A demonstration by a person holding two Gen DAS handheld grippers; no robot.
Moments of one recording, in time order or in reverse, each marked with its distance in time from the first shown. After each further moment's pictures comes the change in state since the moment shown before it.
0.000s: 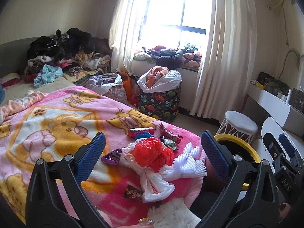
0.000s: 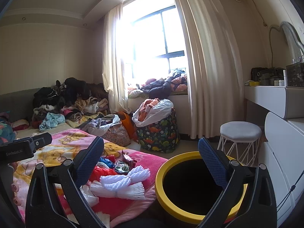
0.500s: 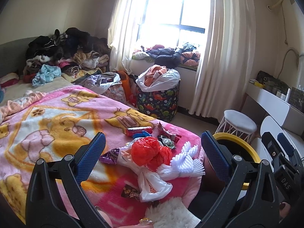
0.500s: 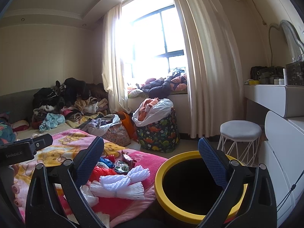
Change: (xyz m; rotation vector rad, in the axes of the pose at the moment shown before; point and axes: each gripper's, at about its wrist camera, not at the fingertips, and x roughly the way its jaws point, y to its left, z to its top) left arm -0.003 -0.019 0.005 0.004 -0.001 -0.010; right arm 0.000 0.000 -0.001 0.004 0.001 -0.002
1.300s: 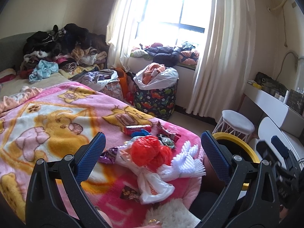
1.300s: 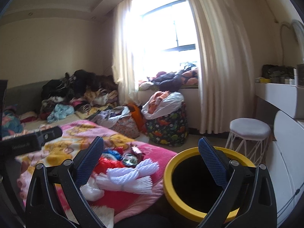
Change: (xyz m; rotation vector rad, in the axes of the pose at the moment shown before) left arm 0.016 0.029 -0.011 -0.035 0.011 -0.030; right arm 0.009 0.018 -0.012 -0.064 0.072 0.116
